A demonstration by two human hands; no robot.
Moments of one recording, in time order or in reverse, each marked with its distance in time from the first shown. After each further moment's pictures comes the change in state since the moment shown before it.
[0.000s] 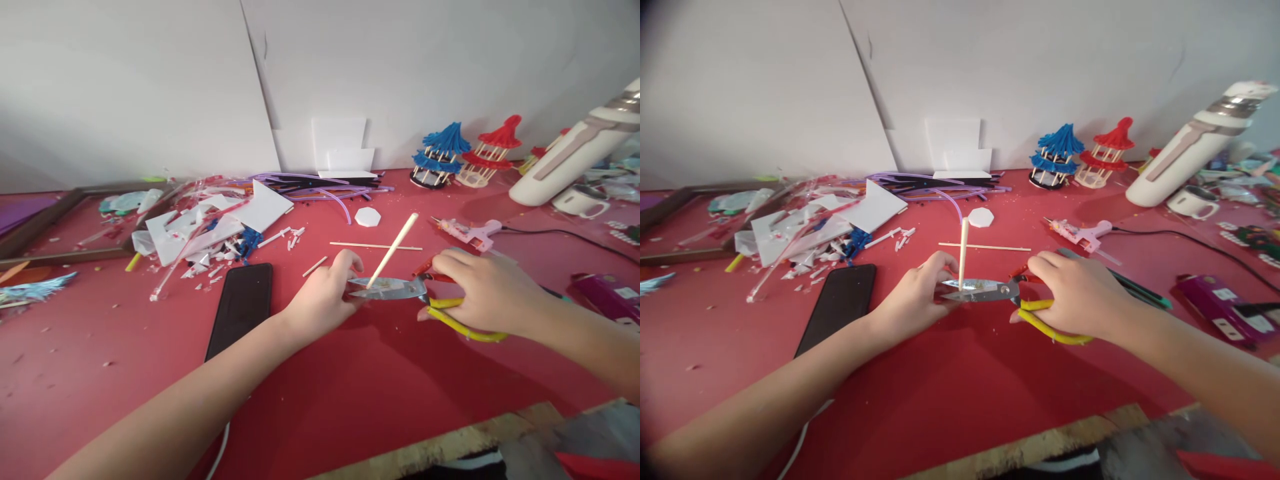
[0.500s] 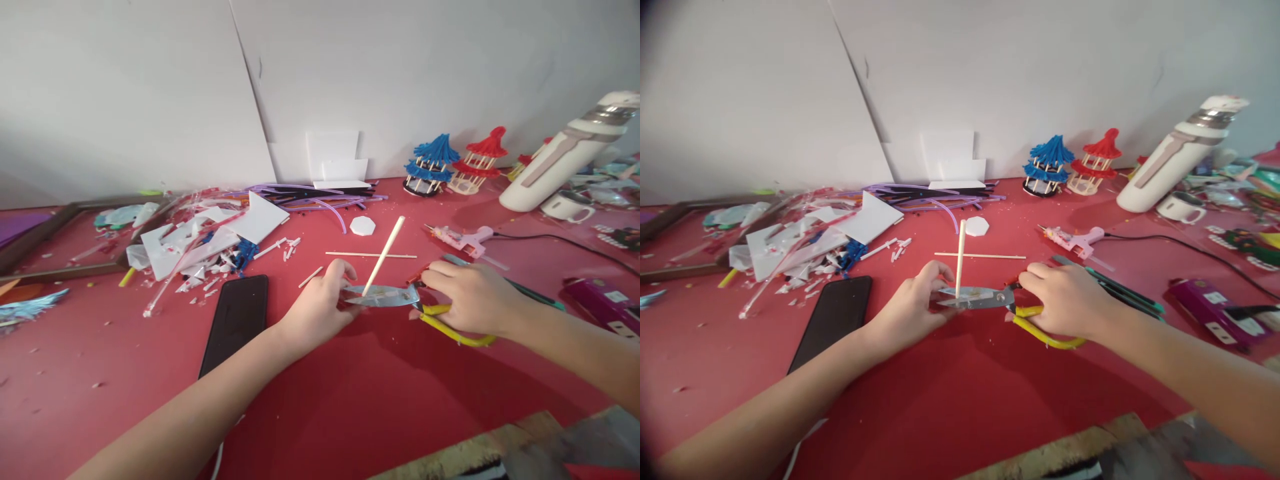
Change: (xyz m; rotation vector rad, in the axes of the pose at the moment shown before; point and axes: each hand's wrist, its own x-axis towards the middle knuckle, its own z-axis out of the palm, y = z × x) left_hand 0.002 0.002 0.000 -0.037 0.035 -0.003; right_hand 0.008 0.001 0.008 0.002 0.061 -0.122
